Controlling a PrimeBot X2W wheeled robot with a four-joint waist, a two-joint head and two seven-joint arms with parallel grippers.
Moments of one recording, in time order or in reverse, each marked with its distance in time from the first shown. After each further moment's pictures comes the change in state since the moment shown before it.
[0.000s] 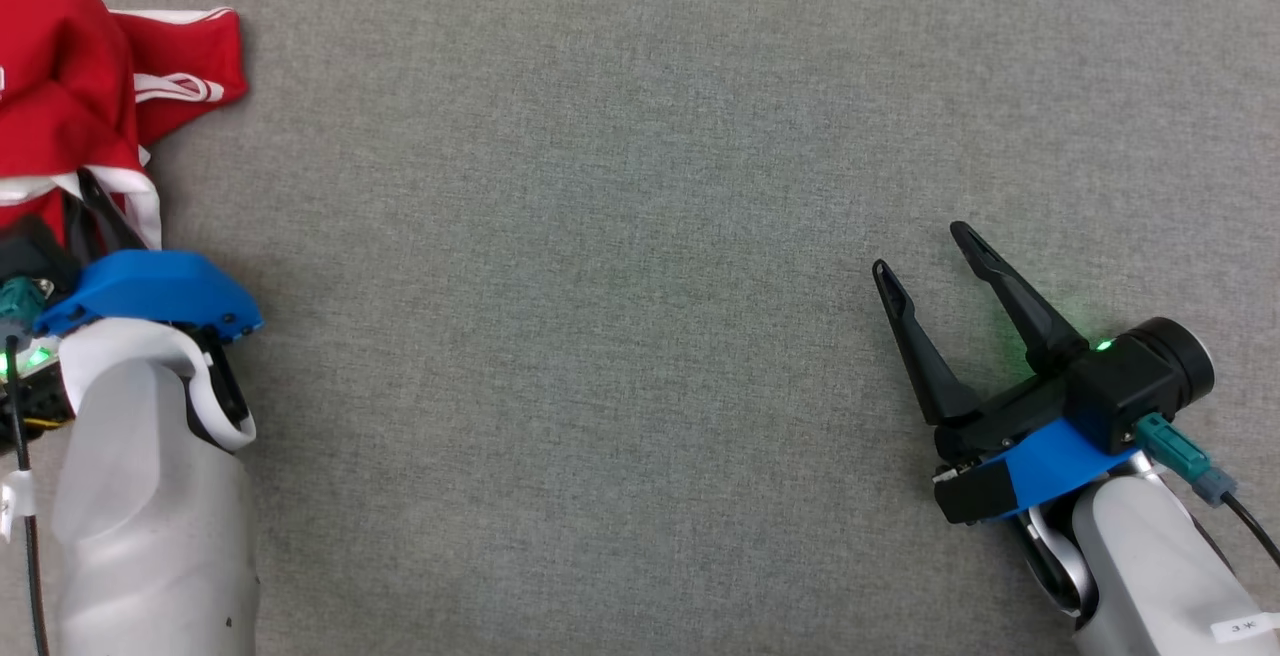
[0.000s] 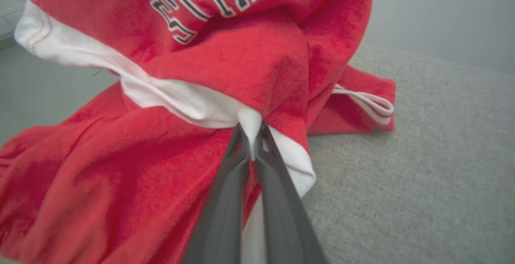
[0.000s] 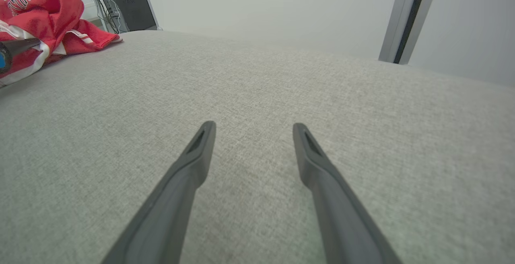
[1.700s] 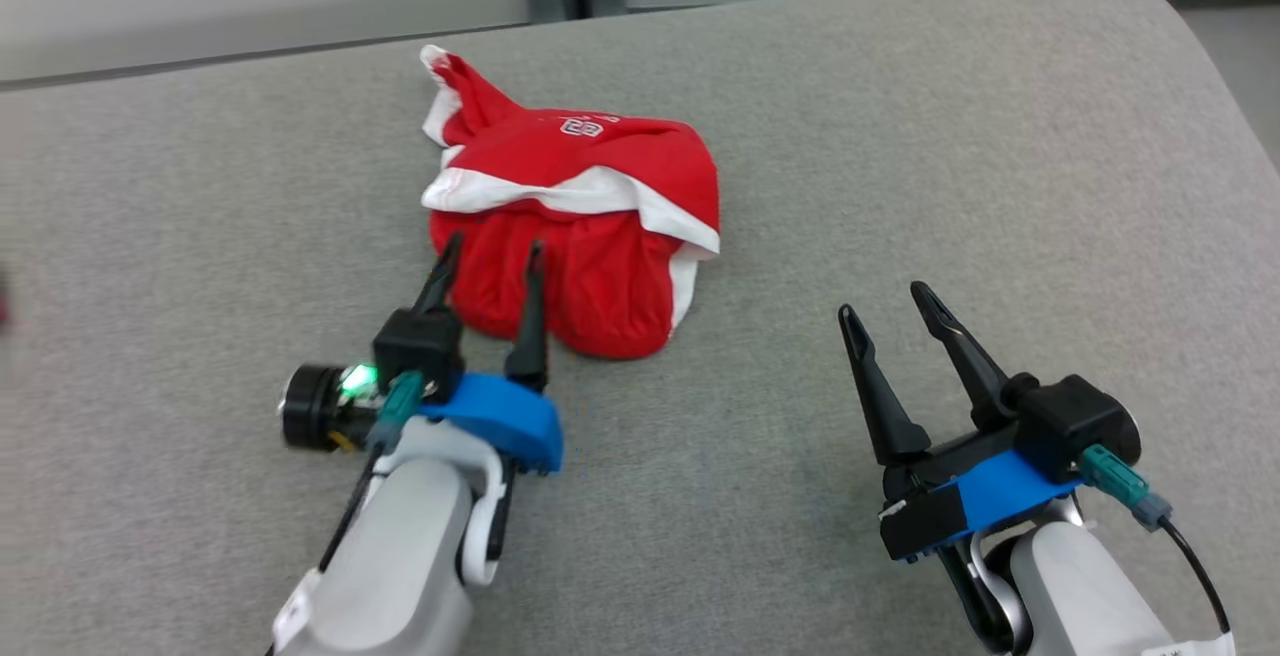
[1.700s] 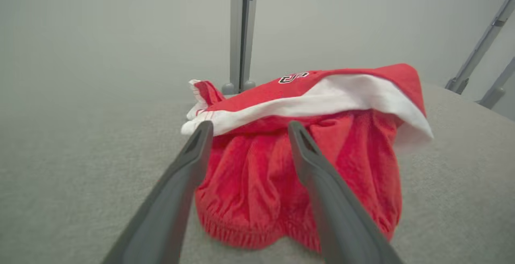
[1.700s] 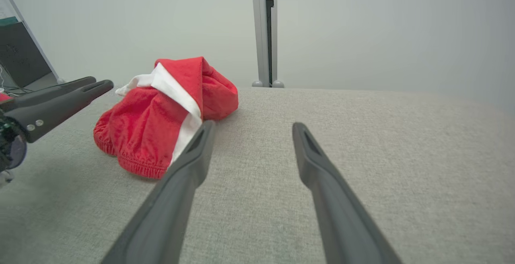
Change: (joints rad) left arm 0.209 -0.049 -0.706 -0.259 -0.188 -0.030 0.000; right arm 0.052 0.161 -0.058 0.097 0.024 0.000 0.001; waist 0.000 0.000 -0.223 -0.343
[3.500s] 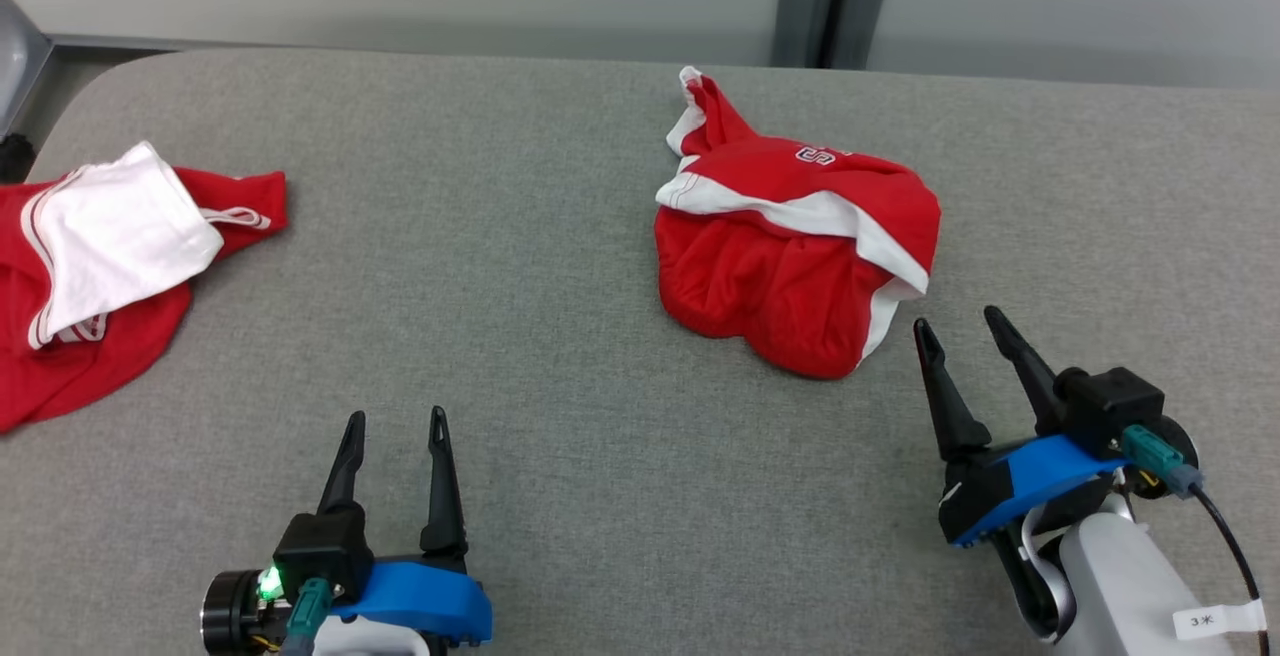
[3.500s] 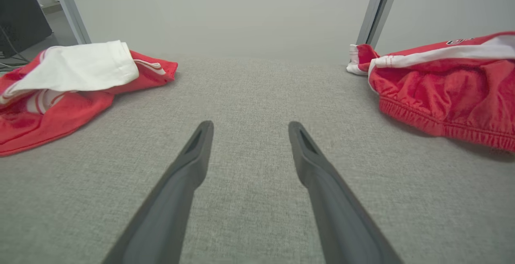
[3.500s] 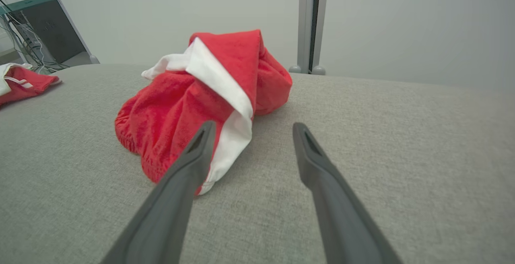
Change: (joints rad) left arm 0.429 -0.003 0.247 -0.287 0.126 -0.026 0.000; right arm -0.032 -0.026 -0.098 0.201 -0.001 0.000 0.000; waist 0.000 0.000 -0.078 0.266
